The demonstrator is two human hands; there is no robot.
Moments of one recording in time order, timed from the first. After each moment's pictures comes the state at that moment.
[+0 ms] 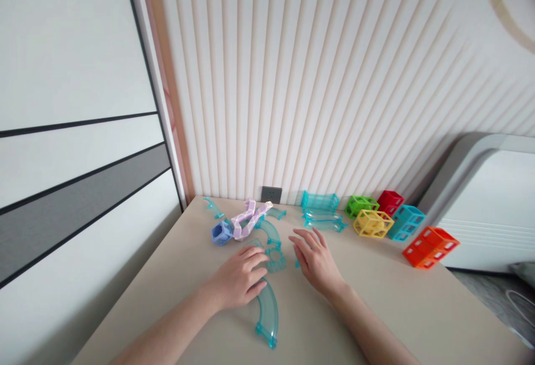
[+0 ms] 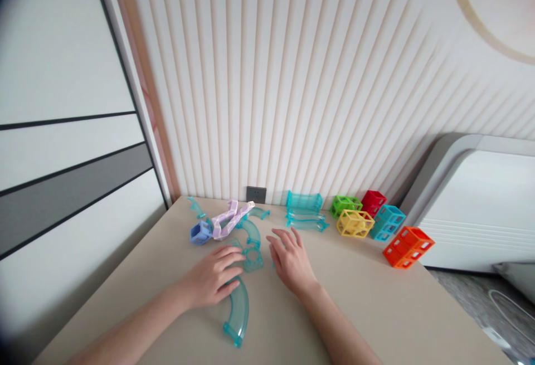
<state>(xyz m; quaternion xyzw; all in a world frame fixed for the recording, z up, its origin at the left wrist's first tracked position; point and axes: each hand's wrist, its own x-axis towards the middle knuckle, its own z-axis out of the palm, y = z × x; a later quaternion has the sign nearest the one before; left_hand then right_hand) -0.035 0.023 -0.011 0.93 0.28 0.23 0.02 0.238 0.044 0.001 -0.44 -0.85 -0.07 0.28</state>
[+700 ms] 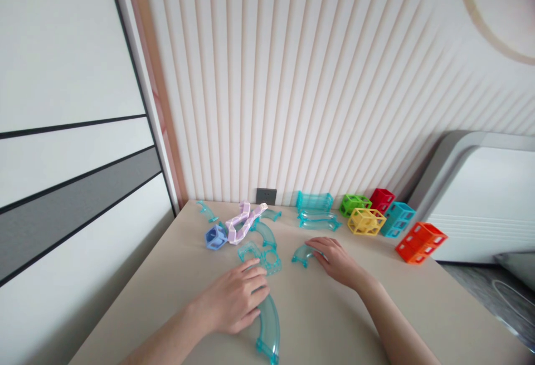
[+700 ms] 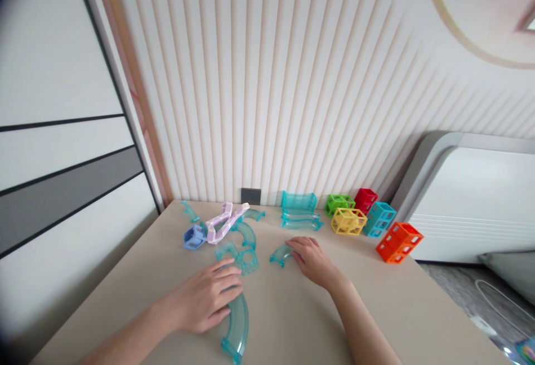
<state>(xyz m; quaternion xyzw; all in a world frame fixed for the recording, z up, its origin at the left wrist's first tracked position) -0.035 0.007 0.008 0.97 0.21 0.13 0.01 0.320 0.062 -0.012 -0.48 -0.85 0.05 0.20</state>
